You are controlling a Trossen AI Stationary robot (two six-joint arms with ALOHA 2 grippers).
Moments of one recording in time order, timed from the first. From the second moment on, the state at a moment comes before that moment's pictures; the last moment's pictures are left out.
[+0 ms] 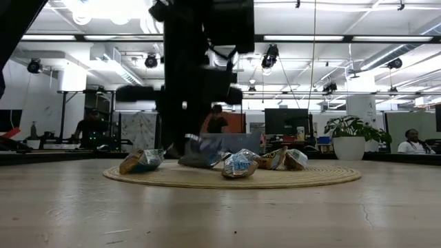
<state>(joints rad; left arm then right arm) -0.13 2.04 1.56 -1.00 -0.17 0.73 0.00 1.34 1.76 -1.09 0.18 0.33</state>
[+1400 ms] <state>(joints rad) 0.60 1.92 1.88 -0.78 0.03 0.35 0.00 1.34 1.76 -1.09 0.21 0.31</state>
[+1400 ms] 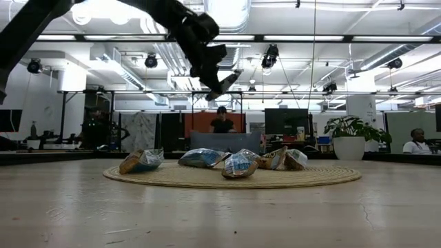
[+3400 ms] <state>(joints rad) 0.31 1.57 1.76 -0.89 0.33 0.29 0.00 1.34 1.75 -1.09 0.21 0.29</state>
